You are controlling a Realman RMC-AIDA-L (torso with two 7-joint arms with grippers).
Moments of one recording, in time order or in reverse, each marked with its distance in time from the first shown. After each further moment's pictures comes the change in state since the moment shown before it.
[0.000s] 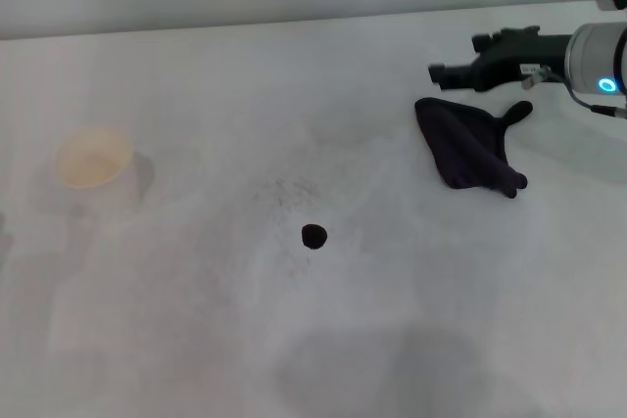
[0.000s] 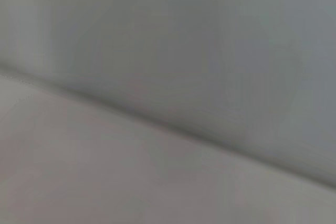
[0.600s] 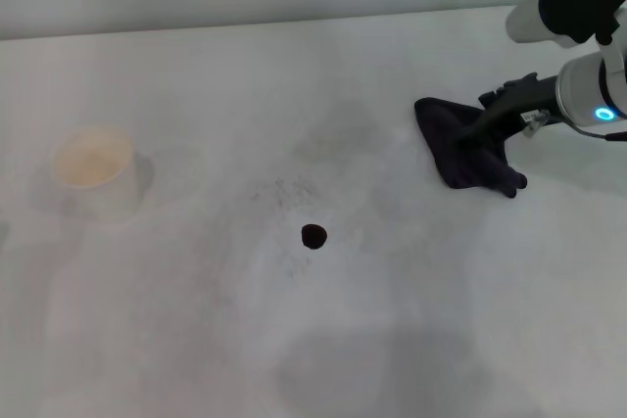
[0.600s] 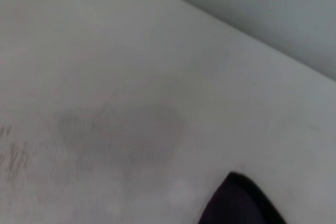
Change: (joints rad) left arm -0.035 0.001 0.000 0.000 -0.042 0.047 -0.008; right arm -0.008 0.004 -0.137 -0.160 -0.395 0.158 0.307
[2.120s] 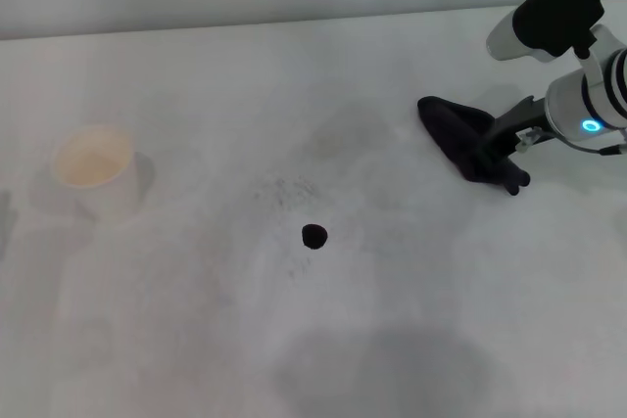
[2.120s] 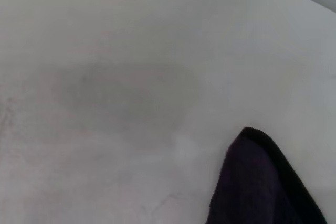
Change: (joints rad) left arm -0.030 0.003 0.000 0.002 -0.001 0.005 0.000; right arm 0.089 -0.002 0.003 0.151 -0.090 -0.004 0.067
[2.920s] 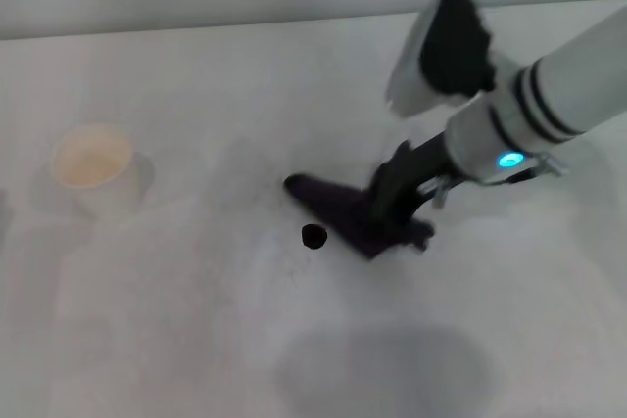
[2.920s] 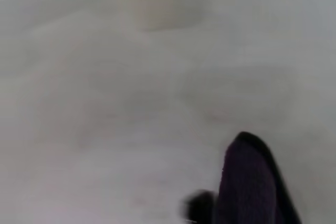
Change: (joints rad) left arm -0.005 0.000 0.000 0.002 -0.017 0.000 0.000; right arm 0.023 0.009 -0.286 -0.161 0.291 0.226 -0.141
